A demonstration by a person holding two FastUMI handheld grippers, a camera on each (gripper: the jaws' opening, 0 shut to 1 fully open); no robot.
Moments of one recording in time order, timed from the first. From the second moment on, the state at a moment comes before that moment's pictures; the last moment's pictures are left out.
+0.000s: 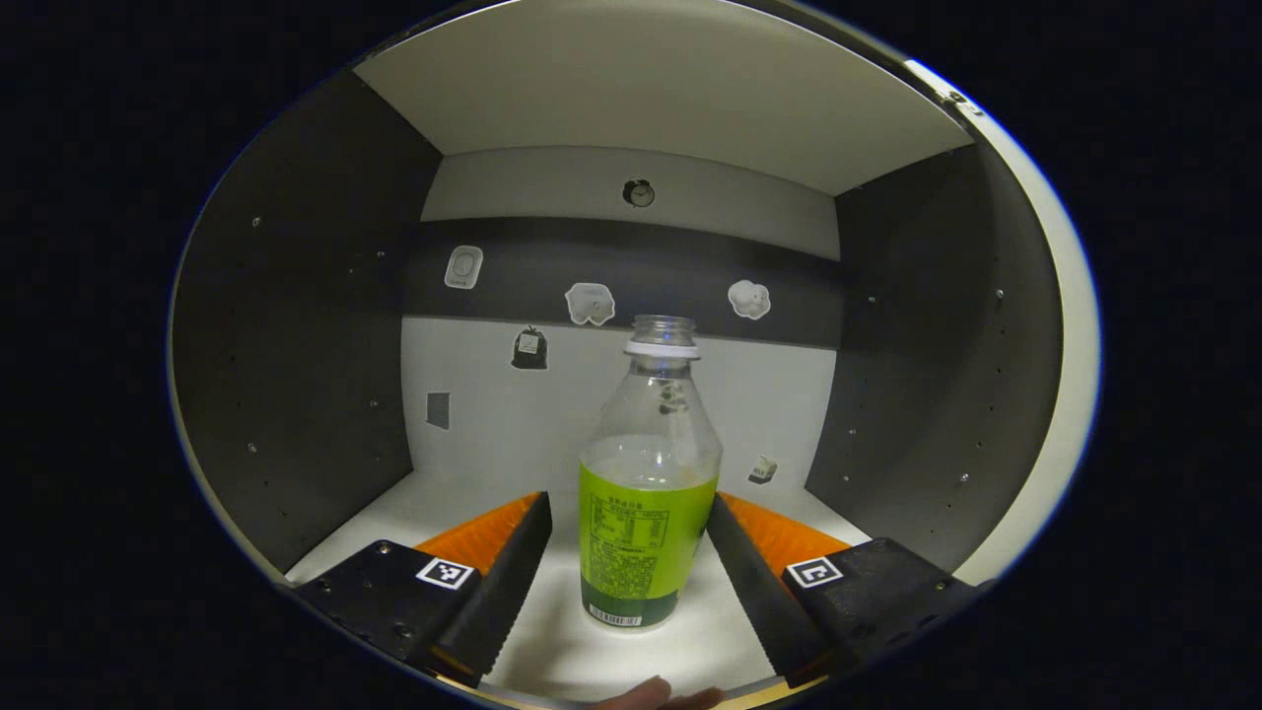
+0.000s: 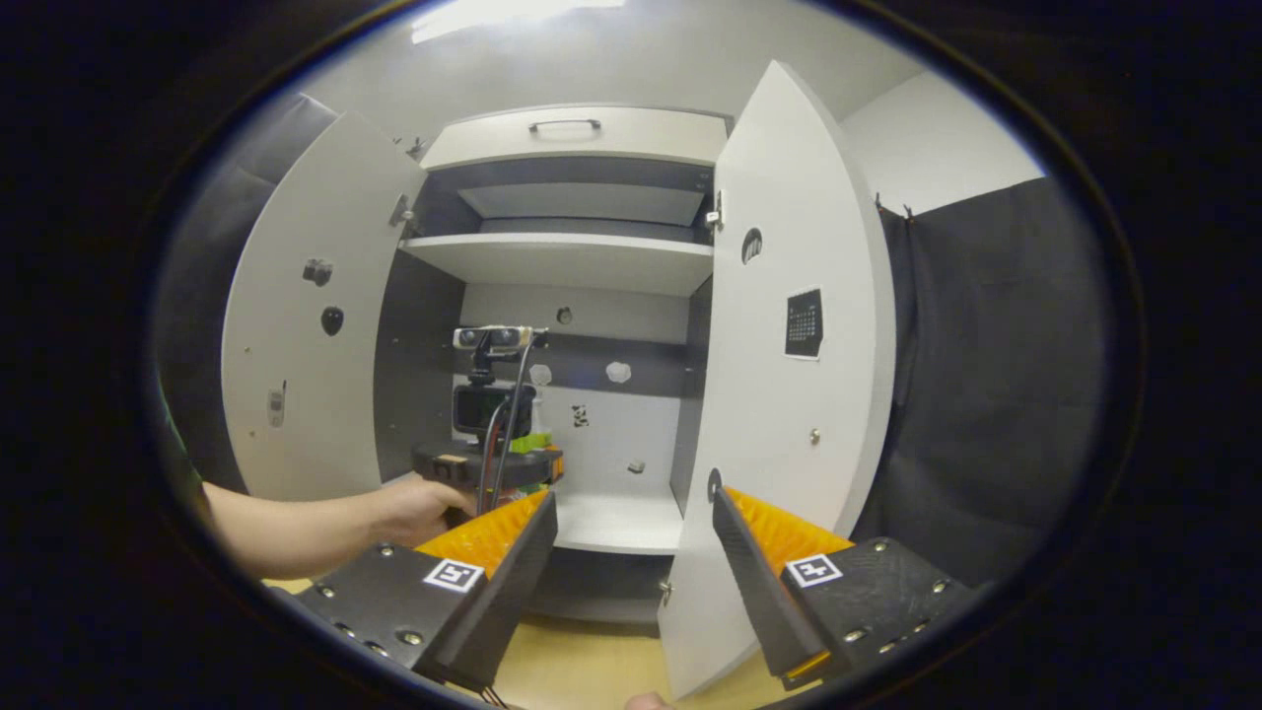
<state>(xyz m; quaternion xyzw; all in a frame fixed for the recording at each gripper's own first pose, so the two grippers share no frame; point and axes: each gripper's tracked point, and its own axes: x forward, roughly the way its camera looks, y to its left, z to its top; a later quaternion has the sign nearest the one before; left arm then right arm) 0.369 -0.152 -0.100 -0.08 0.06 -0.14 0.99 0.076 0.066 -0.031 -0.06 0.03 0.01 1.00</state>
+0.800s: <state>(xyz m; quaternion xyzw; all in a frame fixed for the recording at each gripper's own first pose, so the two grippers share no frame) 0.296 -0.147 -0.061 -0.03 0.02 -0.18 0.98 0.040 0.066 -0.035 -0.04 0.03 0.03 1.00</state>
